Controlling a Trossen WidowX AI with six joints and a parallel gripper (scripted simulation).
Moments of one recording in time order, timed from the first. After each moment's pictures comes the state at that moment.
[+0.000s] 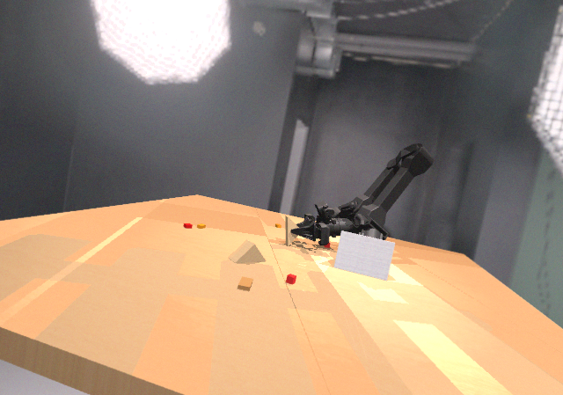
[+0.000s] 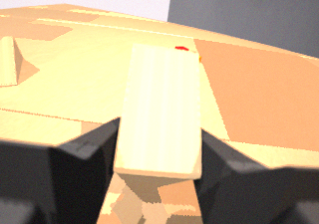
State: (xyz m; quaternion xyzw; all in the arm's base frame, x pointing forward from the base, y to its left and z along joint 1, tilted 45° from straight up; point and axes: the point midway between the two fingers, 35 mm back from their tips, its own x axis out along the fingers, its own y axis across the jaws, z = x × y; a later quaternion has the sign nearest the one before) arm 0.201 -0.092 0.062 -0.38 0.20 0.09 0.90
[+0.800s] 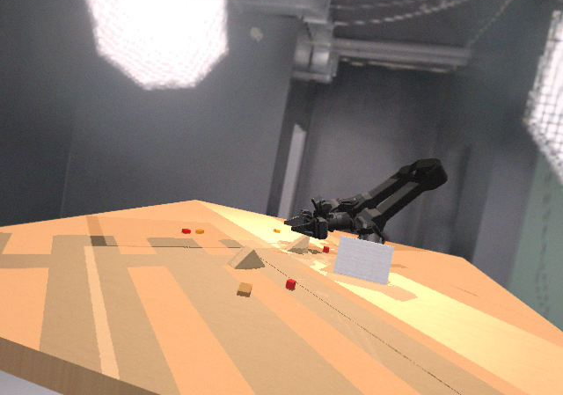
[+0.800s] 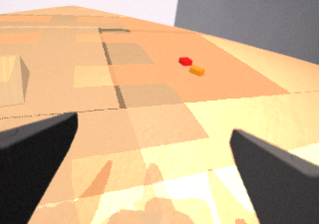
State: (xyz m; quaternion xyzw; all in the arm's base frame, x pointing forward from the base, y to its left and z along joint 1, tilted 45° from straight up) arm 0.214 -0.072 0.081 -0.38 0.21 0.10 0.90
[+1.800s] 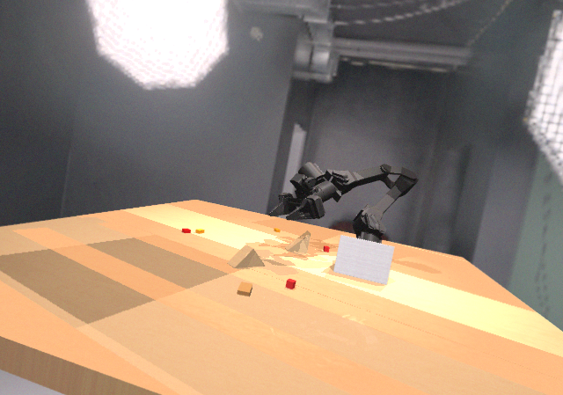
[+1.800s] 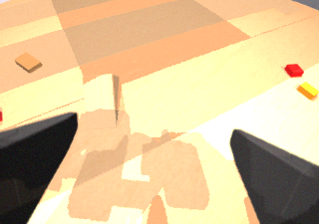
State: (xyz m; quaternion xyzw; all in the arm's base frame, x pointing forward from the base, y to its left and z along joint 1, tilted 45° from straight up) arm 0.254 0.026 0.046 -0.35 0.41 0.19 0.82
